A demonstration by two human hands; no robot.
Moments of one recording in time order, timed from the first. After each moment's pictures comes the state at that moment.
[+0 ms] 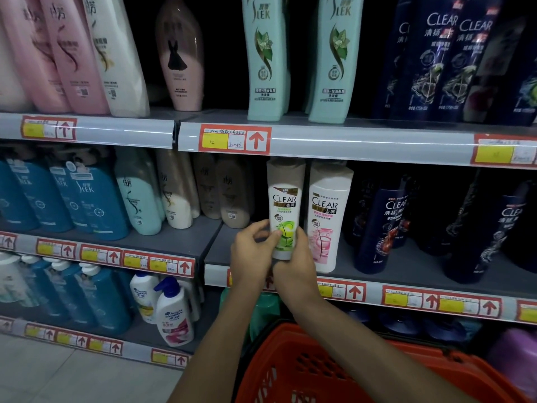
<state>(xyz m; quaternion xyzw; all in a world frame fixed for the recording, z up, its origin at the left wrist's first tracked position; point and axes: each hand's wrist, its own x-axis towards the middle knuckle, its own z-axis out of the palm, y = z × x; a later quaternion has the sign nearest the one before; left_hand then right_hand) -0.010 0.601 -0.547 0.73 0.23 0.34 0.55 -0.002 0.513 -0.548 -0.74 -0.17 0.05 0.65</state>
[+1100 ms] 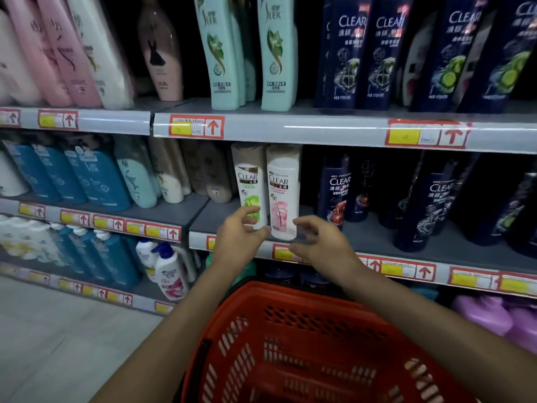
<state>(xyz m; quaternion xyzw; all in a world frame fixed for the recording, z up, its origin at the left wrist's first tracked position) -0.054 0.514 -0.510 0.81 0.27 0.27 0.45 0.027 0.346 -0.493 -0.81 -0.31 0.13 0.48</state>
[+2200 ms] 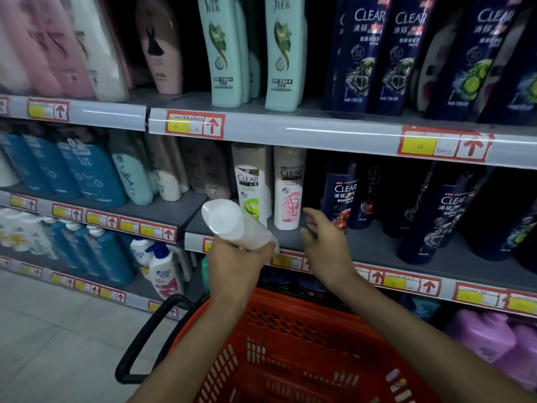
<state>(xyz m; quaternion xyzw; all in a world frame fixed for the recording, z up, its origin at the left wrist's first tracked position) -0.069 0.476 -0.519 0.67 0.34 0.39 0.53 0.049 0.361 -0.506 -0.82 -0.32 0.01 0.47</state>
